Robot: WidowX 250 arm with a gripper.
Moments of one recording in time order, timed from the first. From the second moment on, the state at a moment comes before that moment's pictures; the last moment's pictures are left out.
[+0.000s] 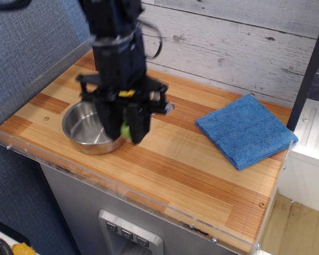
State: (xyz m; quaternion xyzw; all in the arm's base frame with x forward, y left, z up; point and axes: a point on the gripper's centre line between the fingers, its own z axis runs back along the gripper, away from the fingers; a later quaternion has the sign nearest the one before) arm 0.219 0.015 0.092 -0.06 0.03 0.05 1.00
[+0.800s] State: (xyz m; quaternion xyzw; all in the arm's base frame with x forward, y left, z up) arm 0.249 -0.016 0.008 -0.01 0.00 -0.07 1.00
